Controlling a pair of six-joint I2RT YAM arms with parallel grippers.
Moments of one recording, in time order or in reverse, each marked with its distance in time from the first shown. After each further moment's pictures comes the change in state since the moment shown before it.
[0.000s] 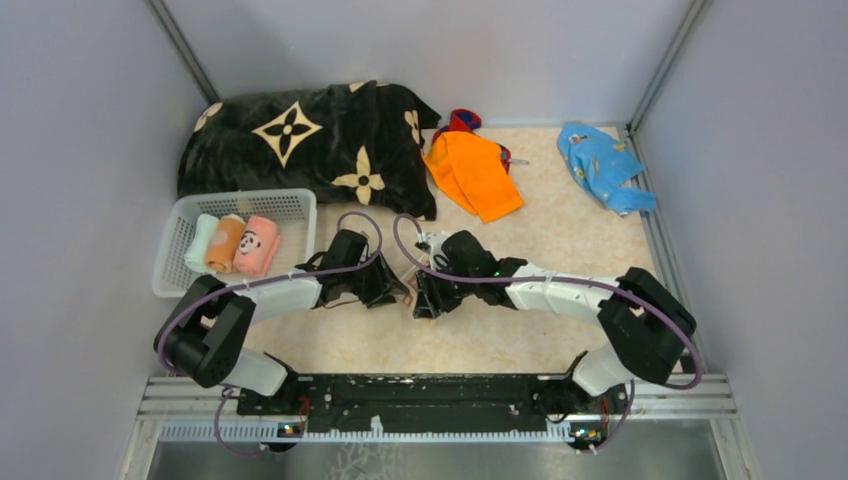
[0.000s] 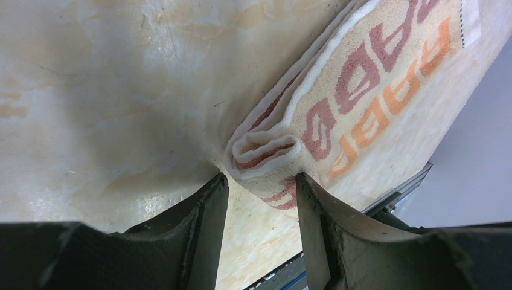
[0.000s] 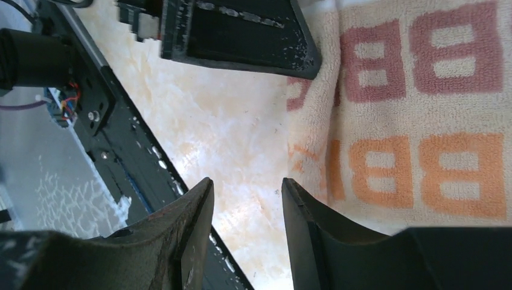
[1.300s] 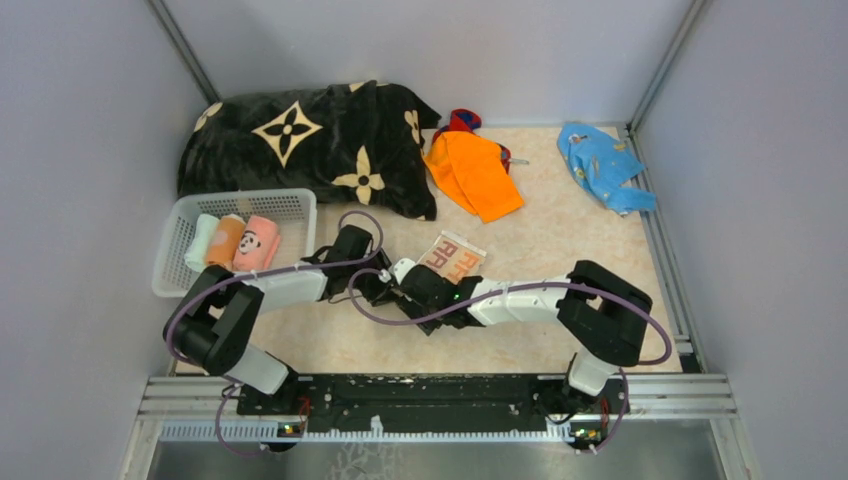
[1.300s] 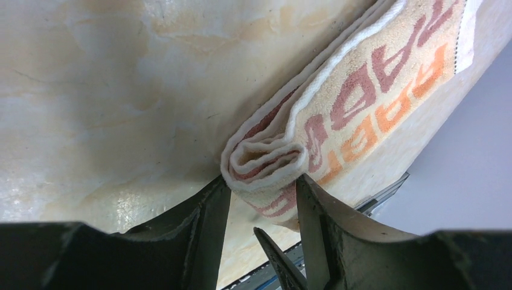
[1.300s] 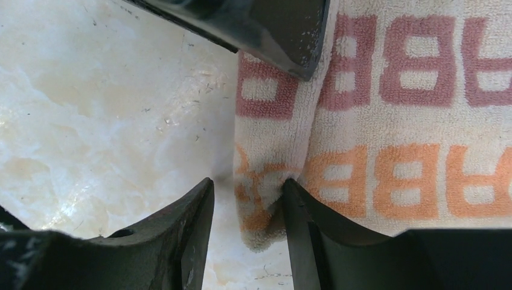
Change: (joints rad) left arm 0.002 0.063 0.048 -0.040 0.014 -0.085; right arm 0.250 0.210 0.115 -0.122 0.524 -0.238
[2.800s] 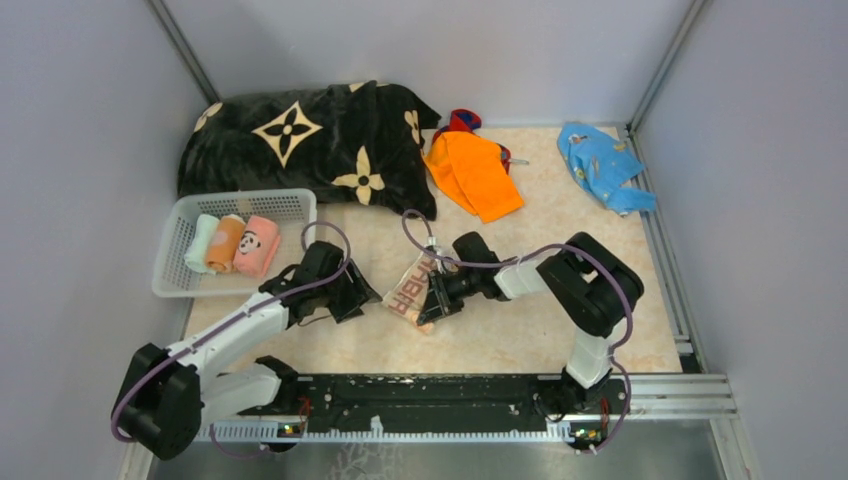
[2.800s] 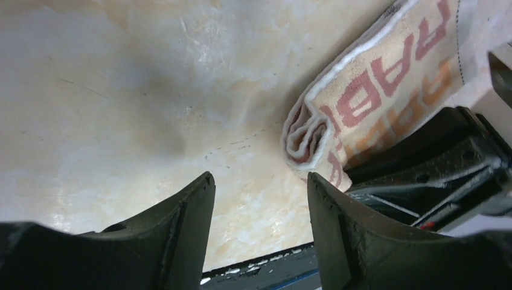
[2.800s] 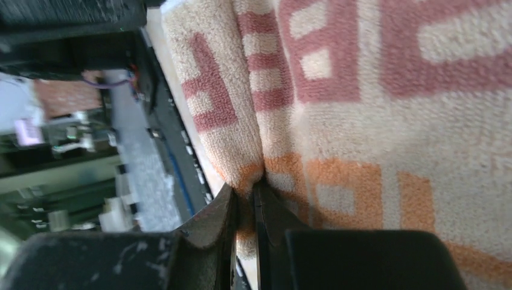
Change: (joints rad) left arm 0.032 -0.432 -0.085 -0.369 -0.192 0.063; right arm -0.385 0.116 -0.165 0.417 -0.940 0.322
